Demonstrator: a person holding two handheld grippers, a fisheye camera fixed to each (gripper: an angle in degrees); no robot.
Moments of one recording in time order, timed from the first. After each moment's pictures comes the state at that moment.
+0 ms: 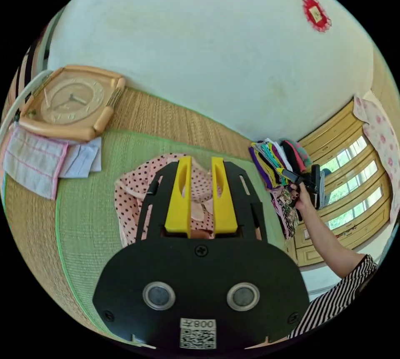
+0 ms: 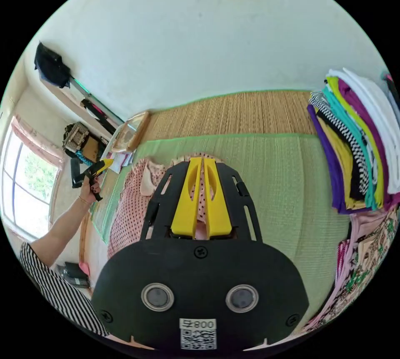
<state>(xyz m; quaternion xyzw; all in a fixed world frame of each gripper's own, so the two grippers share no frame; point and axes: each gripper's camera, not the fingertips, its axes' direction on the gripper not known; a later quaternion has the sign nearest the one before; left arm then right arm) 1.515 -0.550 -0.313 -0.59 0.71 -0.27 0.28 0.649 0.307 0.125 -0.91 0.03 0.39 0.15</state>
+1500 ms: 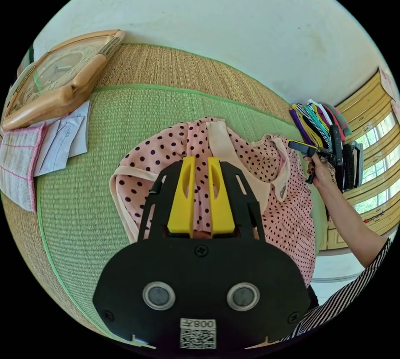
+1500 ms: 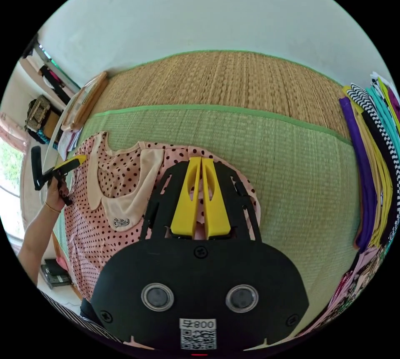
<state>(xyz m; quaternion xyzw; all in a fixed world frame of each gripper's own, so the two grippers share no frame) 1.683 -0.803 -0.606 -0.61 0.72 -0.12 0.29 0.186 0.143 0.175 -0.95 -0.03 0.29 0.06</state>
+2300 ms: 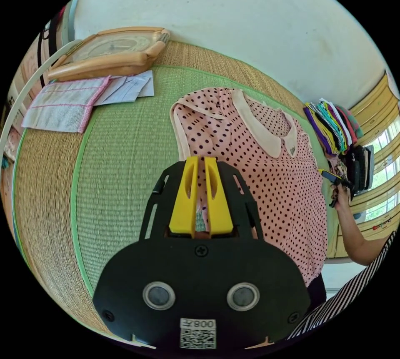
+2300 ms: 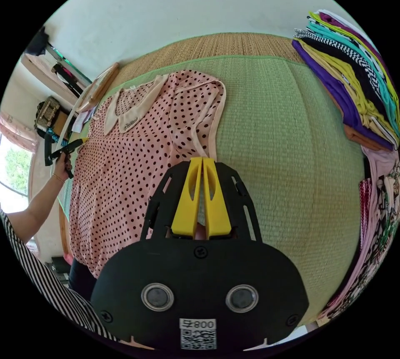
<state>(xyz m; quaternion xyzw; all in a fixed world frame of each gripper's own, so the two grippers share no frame) 1.478 -0.848 -0.635 -0.65 0.68 -0.10 0.33 0.280 -0.133 0.318 -0.95 0.01 0.32 0.05</state>
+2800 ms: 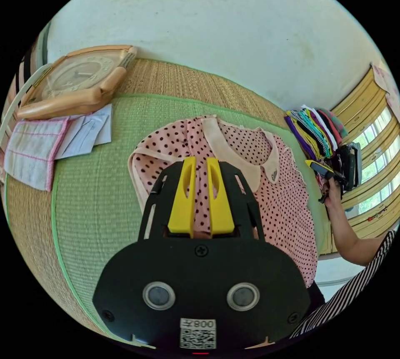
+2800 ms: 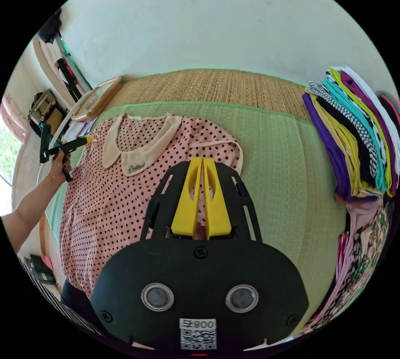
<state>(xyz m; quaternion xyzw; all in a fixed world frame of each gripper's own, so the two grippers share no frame) 1.485 -0.909 -0.625 -0.60 0.72 -0.15 0.32 0.279 -0.056 0.451 -0.95 0.00 0.27 0.13</state>
